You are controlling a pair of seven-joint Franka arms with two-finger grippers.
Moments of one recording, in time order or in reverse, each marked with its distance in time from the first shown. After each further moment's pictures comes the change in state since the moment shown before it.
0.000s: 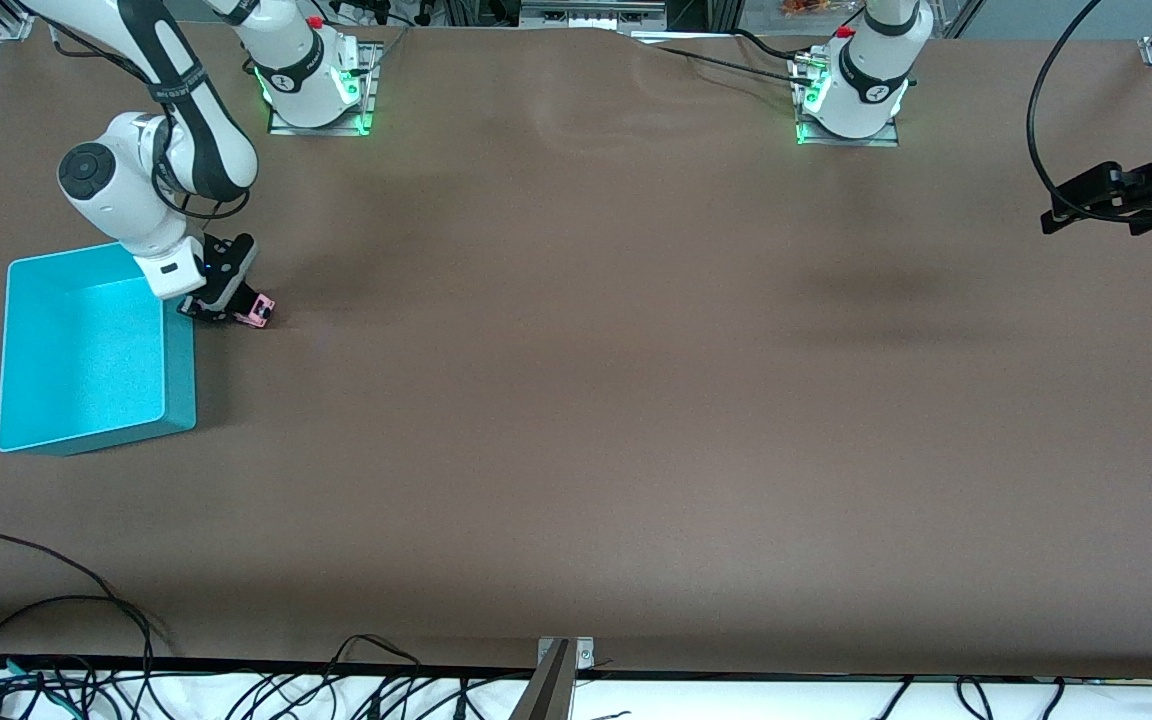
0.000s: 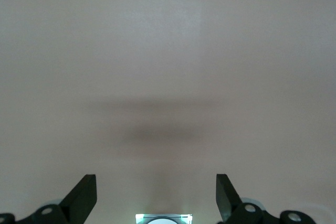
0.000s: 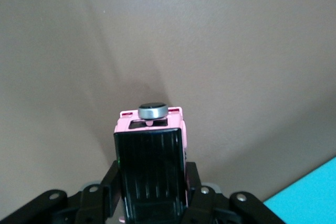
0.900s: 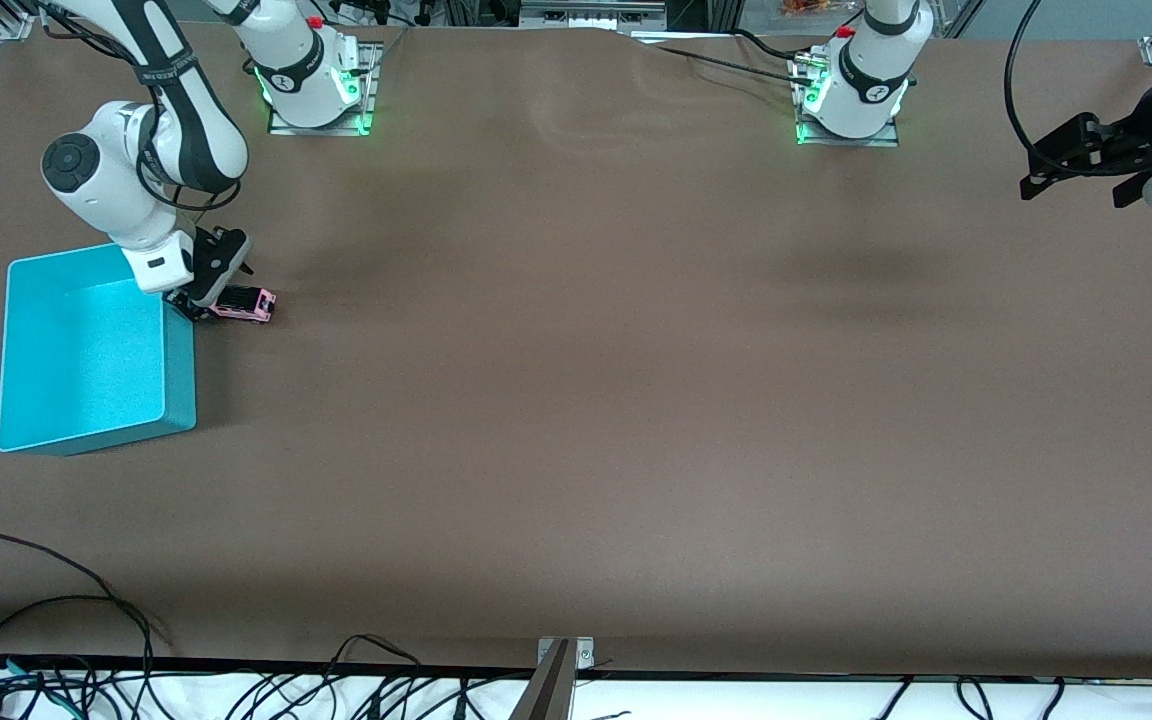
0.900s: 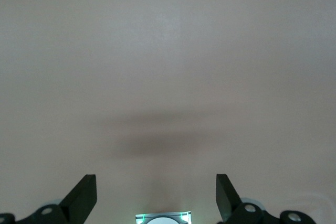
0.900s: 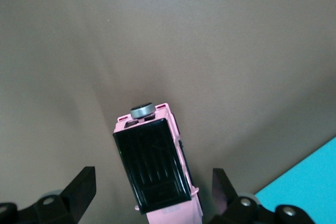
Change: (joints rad) left arm -0.050 -0.058 -0.027 0.004 0.000 -0.023 0.002; right arm -0.001 -0.050 -0.008 -0.005 0.000 -0.074 0.065
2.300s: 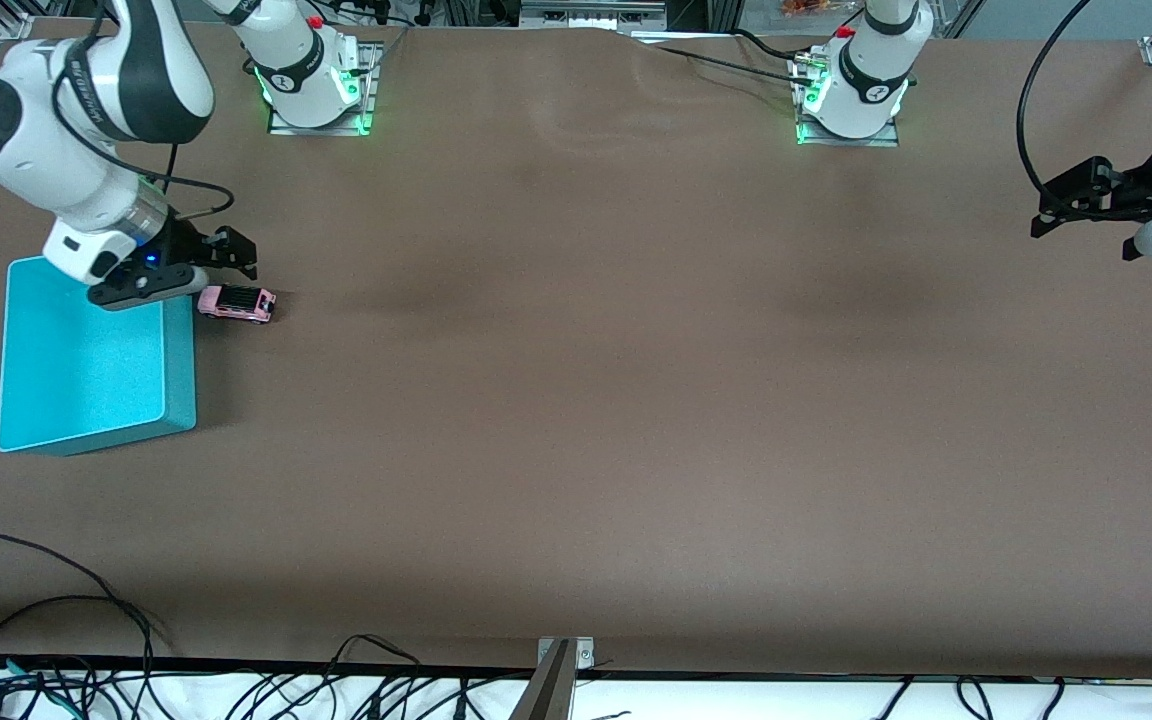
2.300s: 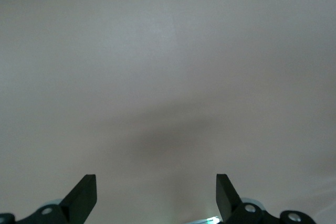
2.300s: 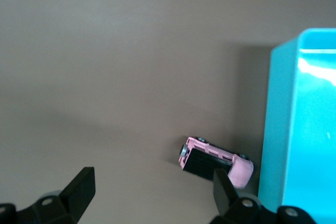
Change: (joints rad) left arm 0.015 0.106 0.015 0.078 0.007 0.020 0.198; right arm 0.008 -0.198 0.151 0.283 0.000 -0.510 1.046
